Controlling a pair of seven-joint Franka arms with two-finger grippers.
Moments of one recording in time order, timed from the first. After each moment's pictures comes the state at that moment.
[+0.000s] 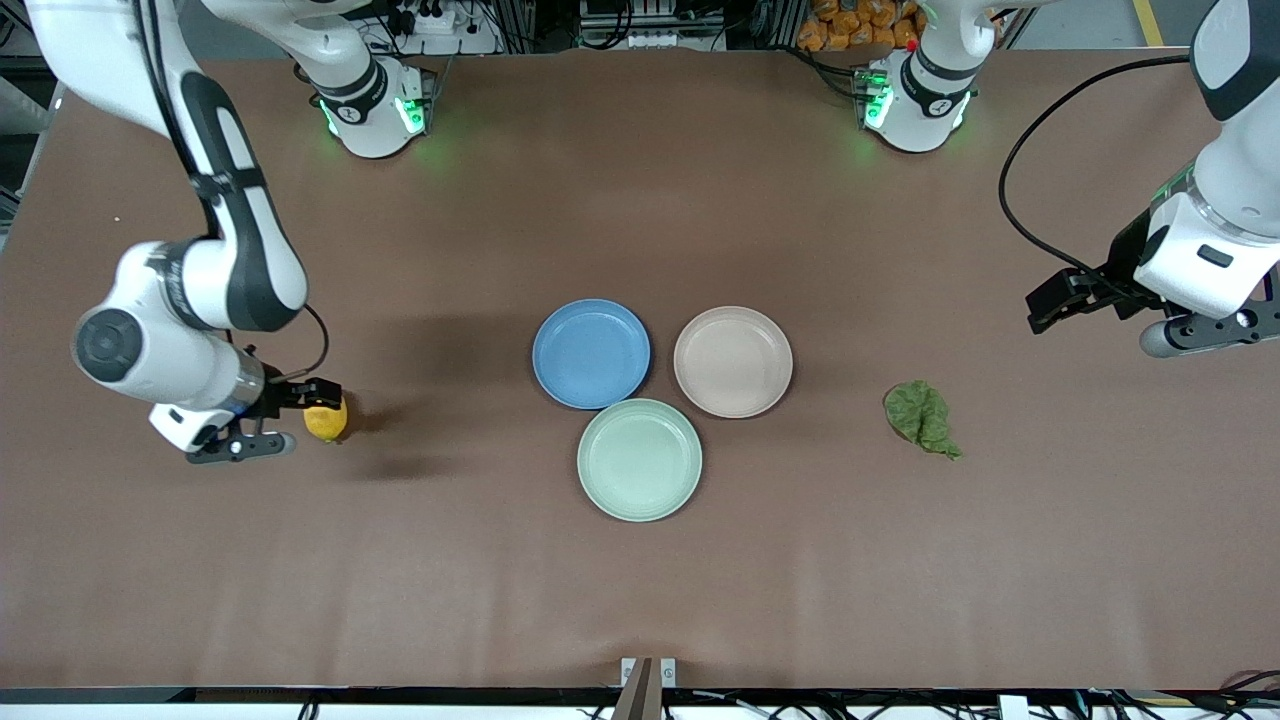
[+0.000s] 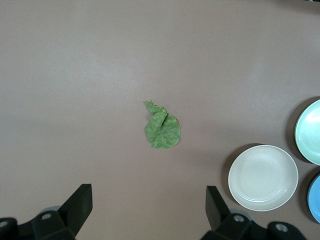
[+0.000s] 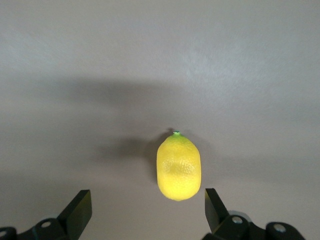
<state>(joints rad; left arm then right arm) 0.02 0.10 -0.18 -1.53 0.05 1.68 -0.32 0.16 0.36 -0.14 -1.85 0.10 2.15 -0.14</state>
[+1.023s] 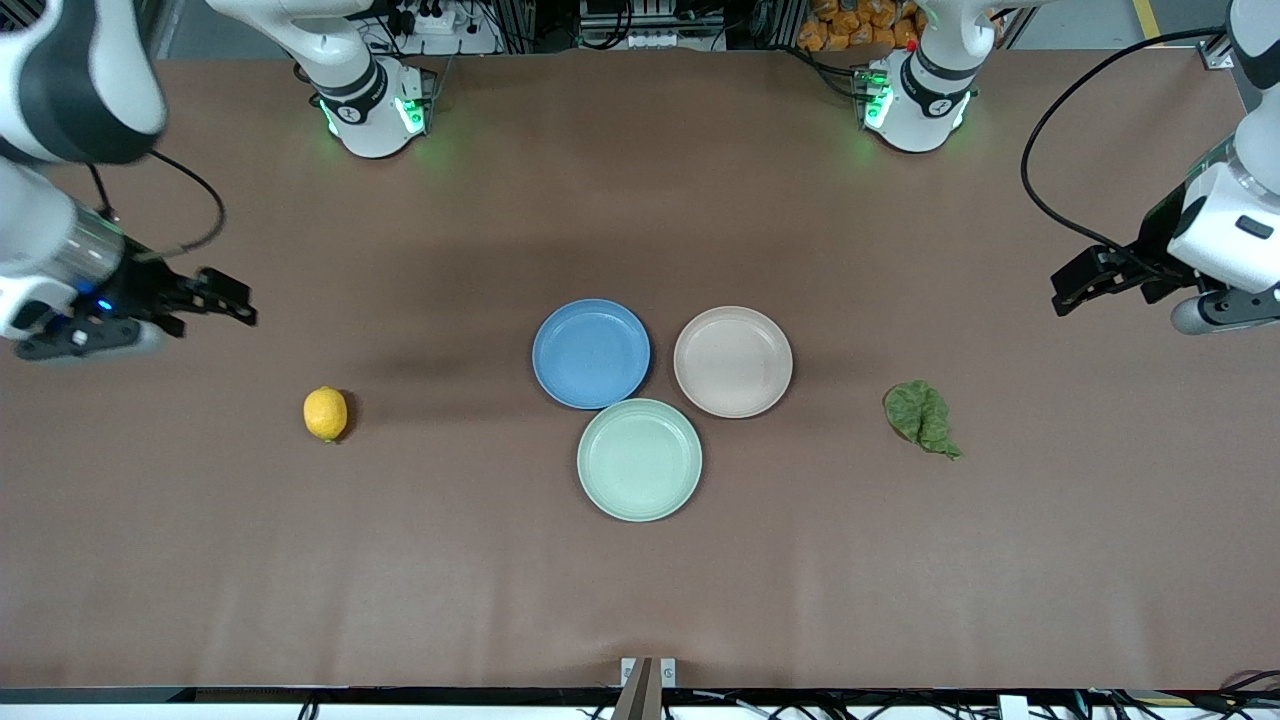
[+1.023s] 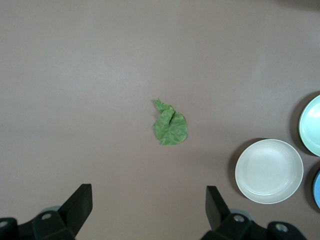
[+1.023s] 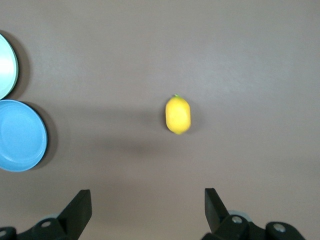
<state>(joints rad) 0.04 0.06 -0.17 -1.53 0.05 1.64 -0.27 0.00 -0.02 -0.04 -1.82 0.10 1.77 -0.14</state>
